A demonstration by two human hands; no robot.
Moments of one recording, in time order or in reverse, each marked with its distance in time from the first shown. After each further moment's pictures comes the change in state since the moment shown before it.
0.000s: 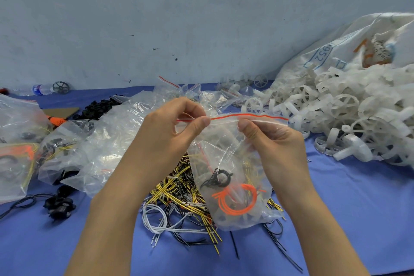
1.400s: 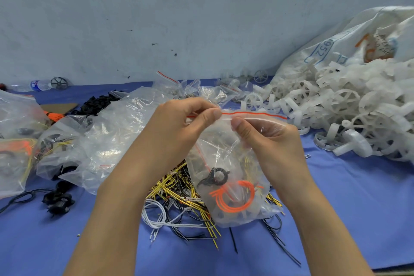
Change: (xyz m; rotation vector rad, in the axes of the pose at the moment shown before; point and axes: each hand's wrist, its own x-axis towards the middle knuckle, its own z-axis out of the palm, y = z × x) left_hand 0.008 0.010 0.007 -0.007 -0.125 -0.025; right_hand -0.002 -0.002 0.000 -0.042 -0.149 -0.097
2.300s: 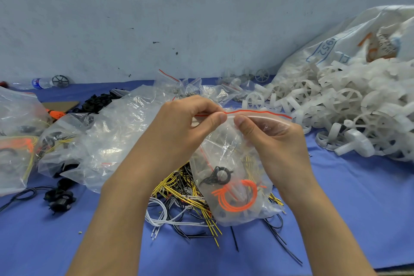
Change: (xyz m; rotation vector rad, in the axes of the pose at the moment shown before) left_hand -0.002 0.004 0.003 0.033 0.017 0.076; right_hand -0.001 0.000 0.000 -0.001 0.024 0.006
